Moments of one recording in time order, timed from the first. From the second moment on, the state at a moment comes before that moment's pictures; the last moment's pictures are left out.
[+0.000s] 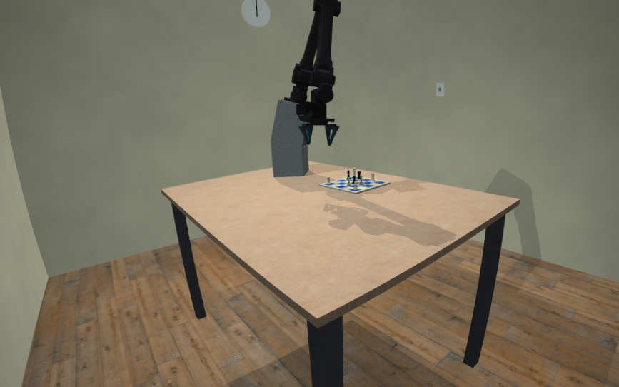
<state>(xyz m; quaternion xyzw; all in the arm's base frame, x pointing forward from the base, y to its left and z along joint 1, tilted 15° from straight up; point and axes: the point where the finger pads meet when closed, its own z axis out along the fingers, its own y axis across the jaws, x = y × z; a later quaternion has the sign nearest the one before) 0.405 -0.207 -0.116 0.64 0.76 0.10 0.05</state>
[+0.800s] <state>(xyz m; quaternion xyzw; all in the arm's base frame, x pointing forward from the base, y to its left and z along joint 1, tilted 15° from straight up) 0.334 -0.080 -0.147 0.54 0.83 0.12 0.04</state>
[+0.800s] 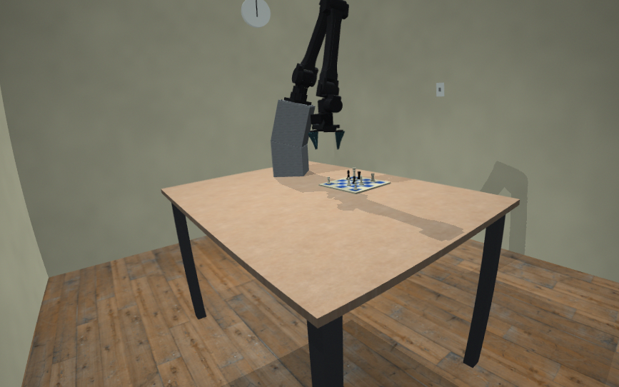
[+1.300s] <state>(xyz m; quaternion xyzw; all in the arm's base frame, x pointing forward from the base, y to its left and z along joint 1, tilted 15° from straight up) 0.337 -0.079 -0.160 0.43 0.89 0.12 0.06</state>
